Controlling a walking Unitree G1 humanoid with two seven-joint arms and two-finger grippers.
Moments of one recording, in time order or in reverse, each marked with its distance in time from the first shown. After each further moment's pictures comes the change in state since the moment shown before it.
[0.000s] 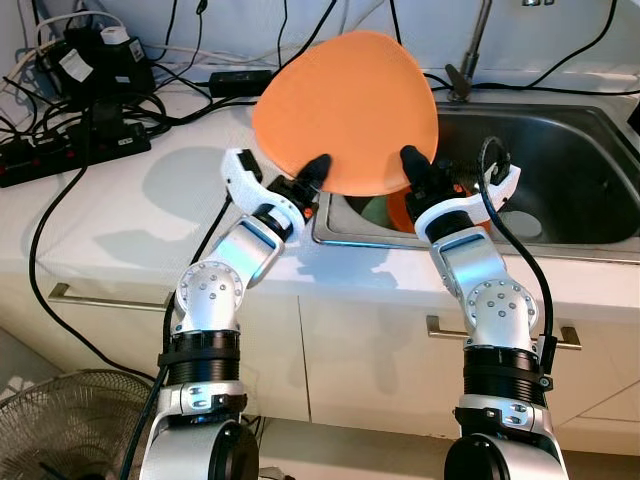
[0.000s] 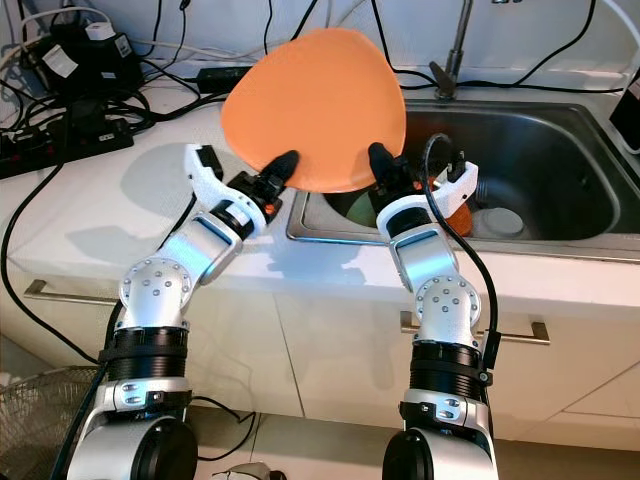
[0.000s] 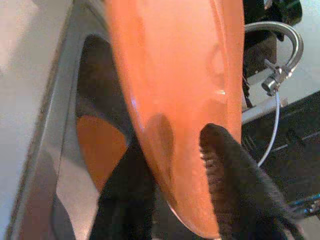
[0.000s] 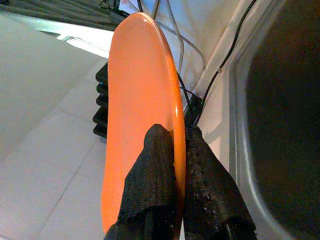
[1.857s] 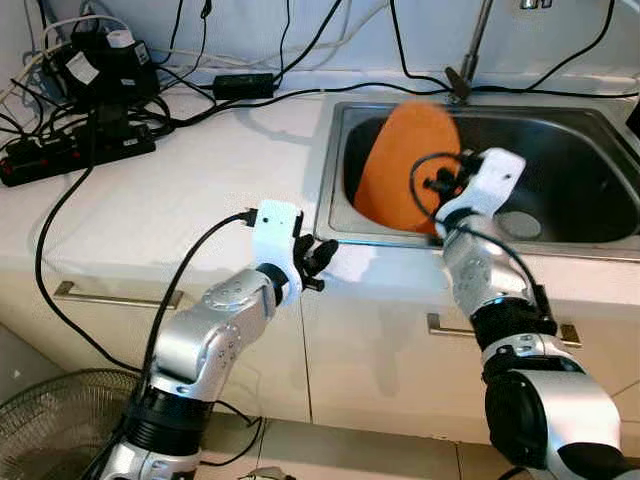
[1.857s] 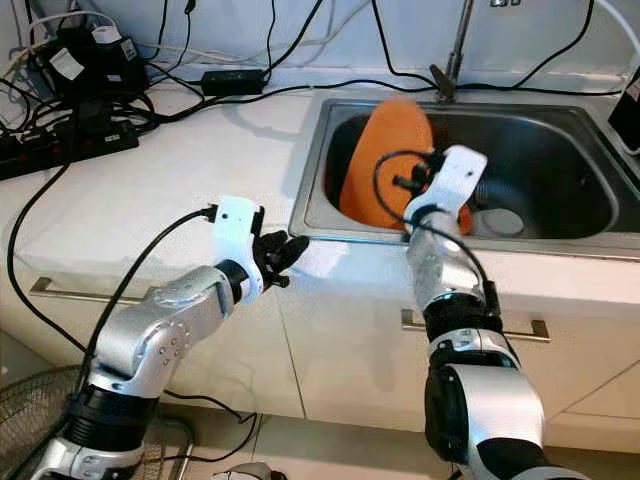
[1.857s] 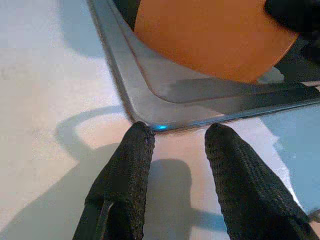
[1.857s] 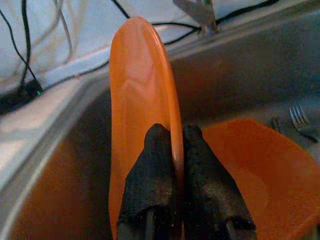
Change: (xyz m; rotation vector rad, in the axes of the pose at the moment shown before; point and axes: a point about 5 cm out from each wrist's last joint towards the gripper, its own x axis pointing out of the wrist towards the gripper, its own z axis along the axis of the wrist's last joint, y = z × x) left arm -0.043 0.030 -0.037 0.849 0.276 0.176; right arm 0.026 -0.060 0.031 -0.908 -0.043 -0.411
